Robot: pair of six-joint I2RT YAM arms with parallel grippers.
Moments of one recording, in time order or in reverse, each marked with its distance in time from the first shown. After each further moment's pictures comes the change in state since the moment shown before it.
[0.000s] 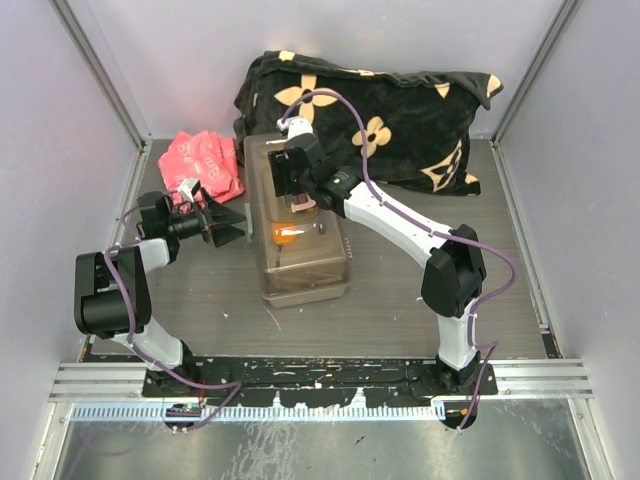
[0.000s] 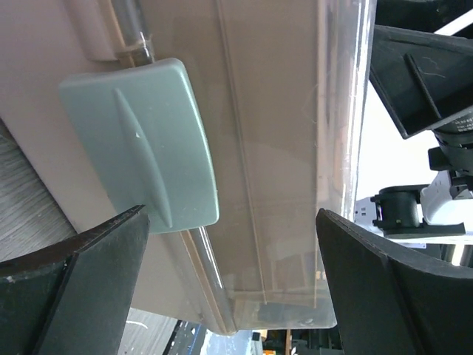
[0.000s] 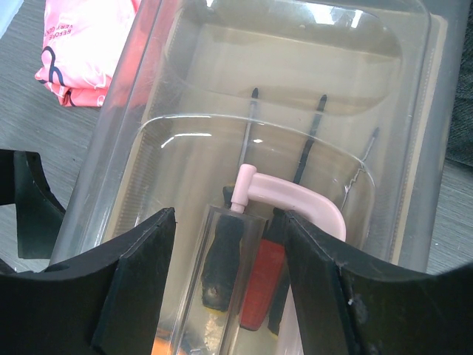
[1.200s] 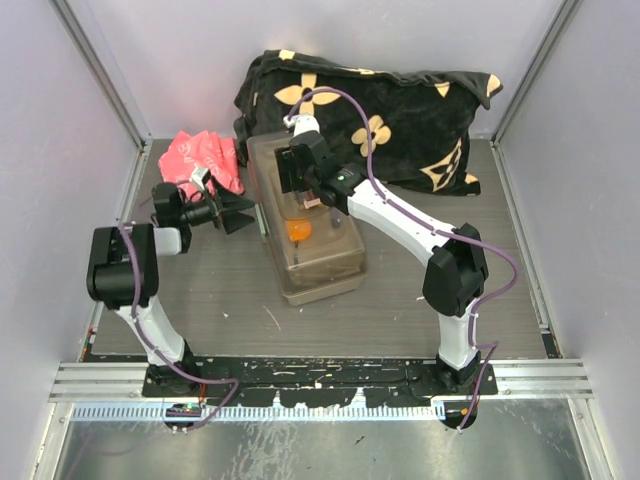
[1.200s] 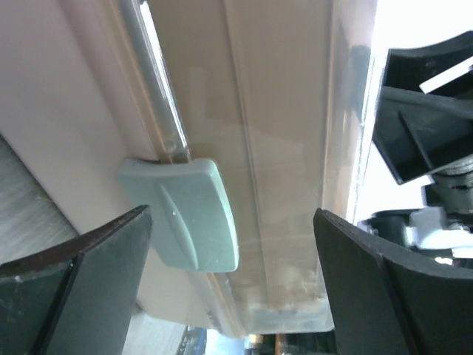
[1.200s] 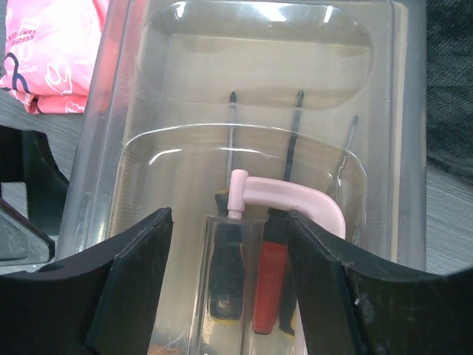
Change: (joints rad) left arm -0.070 0.259 0.081 0.472 -0.043 -0.327; right arm -0.024 -0.003 -0.003 -0.011 0.039 -0.015
